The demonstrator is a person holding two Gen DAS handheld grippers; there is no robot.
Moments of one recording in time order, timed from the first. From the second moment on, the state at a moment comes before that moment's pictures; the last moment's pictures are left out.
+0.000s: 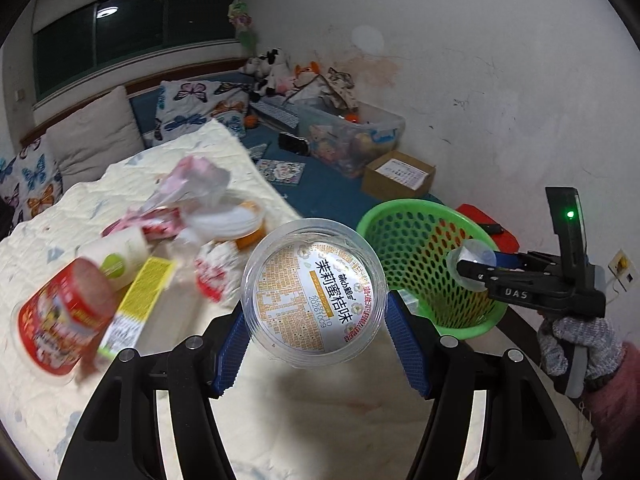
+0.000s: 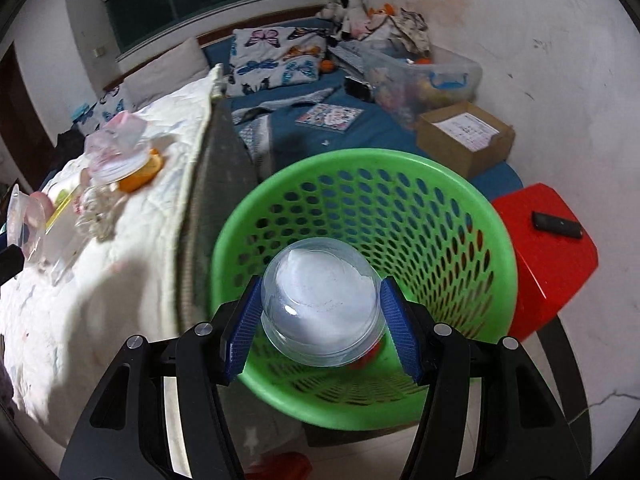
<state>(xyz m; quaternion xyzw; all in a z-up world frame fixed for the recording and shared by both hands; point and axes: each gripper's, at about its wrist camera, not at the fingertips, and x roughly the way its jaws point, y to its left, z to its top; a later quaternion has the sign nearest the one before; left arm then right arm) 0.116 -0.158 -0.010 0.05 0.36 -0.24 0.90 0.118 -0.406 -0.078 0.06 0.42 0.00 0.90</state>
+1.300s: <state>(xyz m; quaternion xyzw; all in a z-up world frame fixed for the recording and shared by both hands) 0.159 -0.326 -0.057 0.13 0.42 -0.32 0.84 0.064 -0.468 -0.068 0.11 0.40 -0.05 0.91</state>
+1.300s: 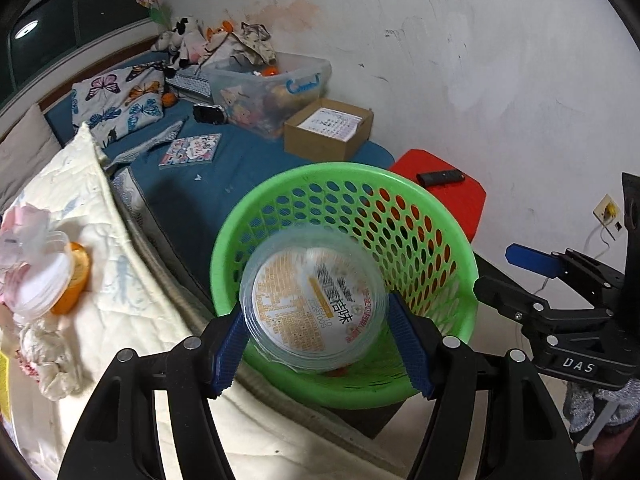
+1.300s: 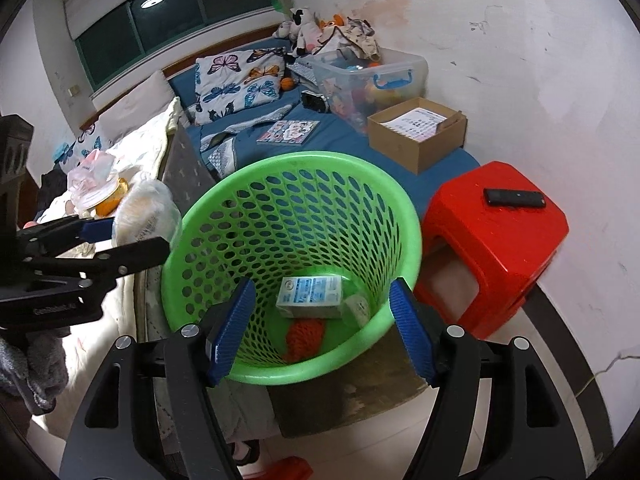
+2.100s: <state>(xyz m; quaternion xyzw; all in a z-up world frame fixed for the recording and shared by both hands) 0.131 -0.226 -0.020 0.09 0.38 -0.27 0.88 0.073 -0.420 -0.049 0.09 0.38 0.00 0.92</state>
